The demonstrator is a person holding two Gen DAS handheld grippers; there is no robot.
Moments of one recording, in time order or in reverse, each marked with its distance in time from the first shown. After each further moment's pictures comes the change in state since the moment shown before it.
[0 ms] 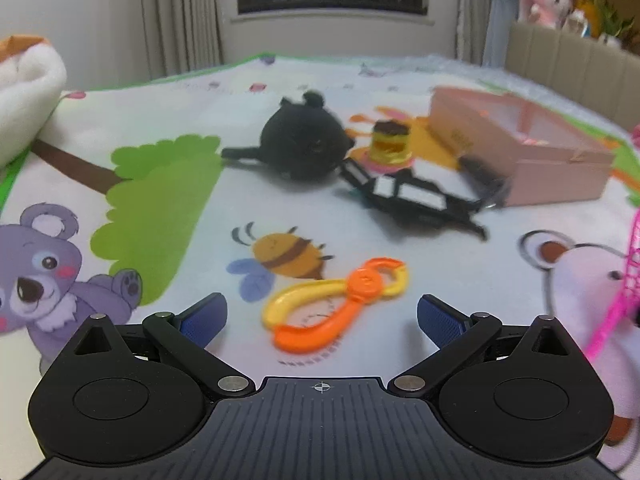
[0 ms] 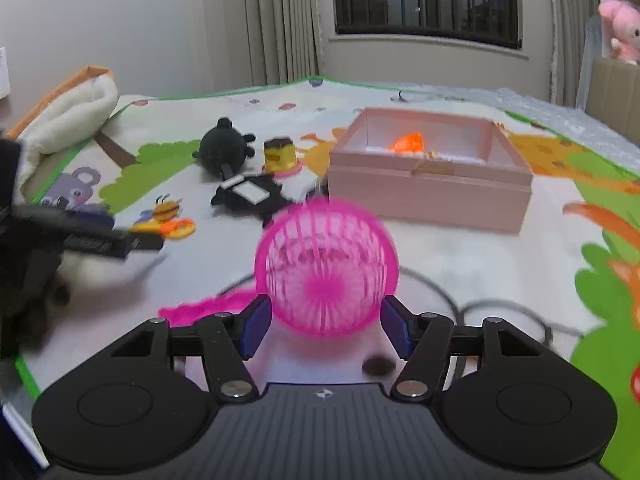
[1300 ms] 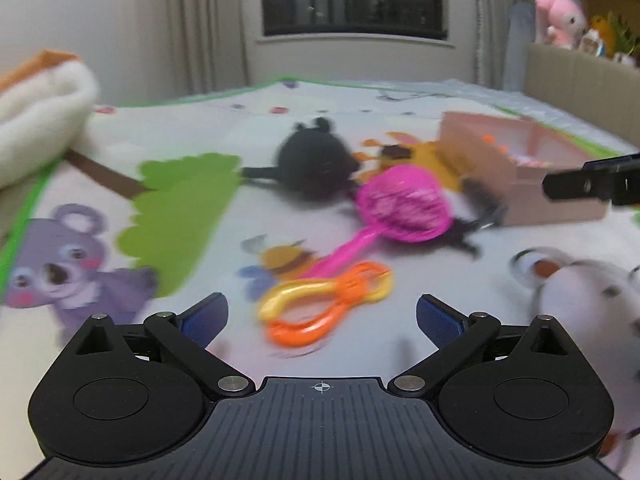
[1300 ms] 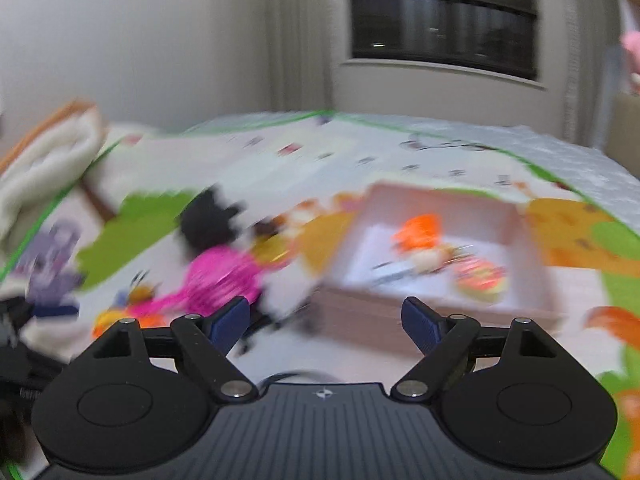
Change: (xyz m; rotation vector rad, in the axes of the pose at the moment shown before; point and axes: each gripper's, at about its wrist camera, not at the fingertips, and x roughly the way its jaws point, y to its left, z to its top) left arm -0.031 -0.012 -0.021 -0.040 -0.100 0.088; right arm 0.068 0.015 0.087 -0.116 -0.048 0.040
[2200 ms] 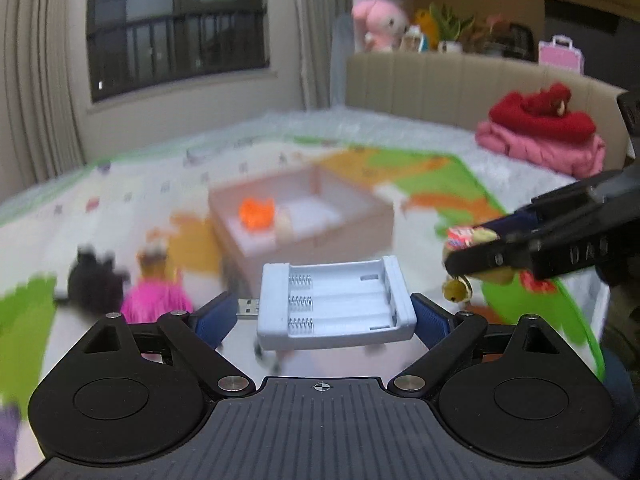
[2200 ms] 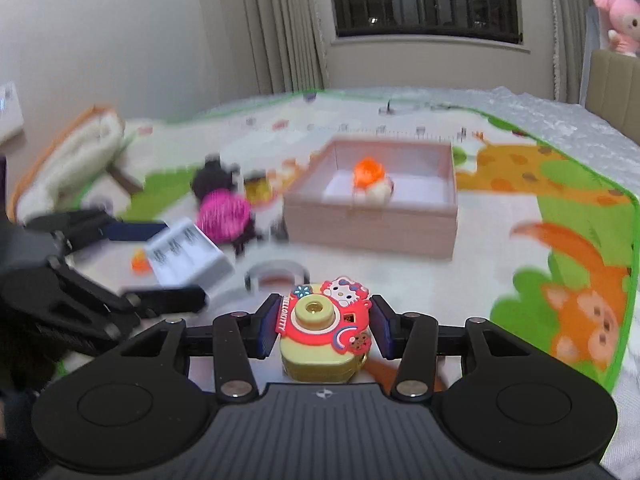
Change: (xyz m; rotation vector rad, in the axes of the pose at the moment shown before) left arm -0.063 -0.138 0.069 0.272 -0.146 -0.442; right arm -0.134 -0.086 -0.026 0.156 0.018 0.028
